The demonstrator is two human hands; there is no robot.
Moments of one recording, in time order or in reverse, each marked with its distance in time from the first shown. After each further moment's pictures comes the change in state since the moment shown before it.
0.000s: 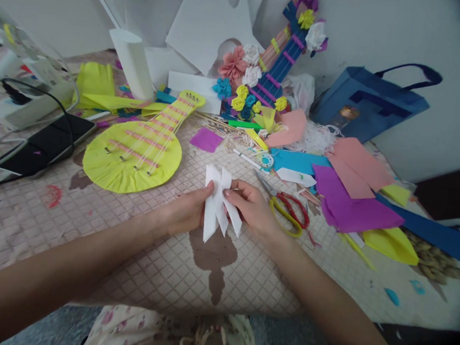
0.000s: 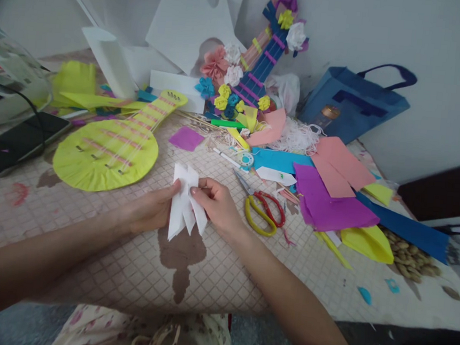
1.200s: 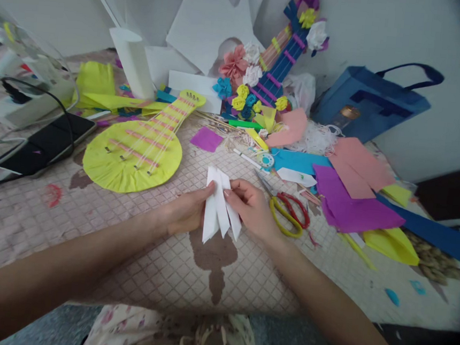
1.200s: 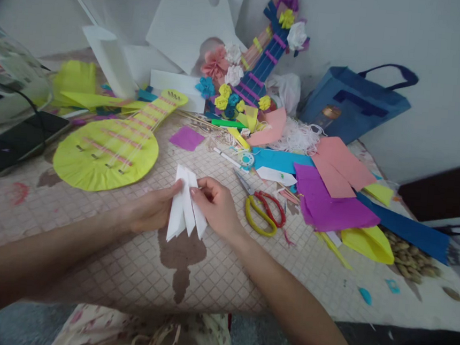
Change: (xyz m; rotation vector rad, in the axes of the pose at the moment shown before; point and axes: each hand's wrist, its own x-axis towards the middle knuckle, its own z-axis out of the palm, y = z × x) left_hand 0.001 0.001 0.002 -0.086 0.086 -0.045; right_hand -0.003 0.001 0.000 -0.227 0.046 -0.197
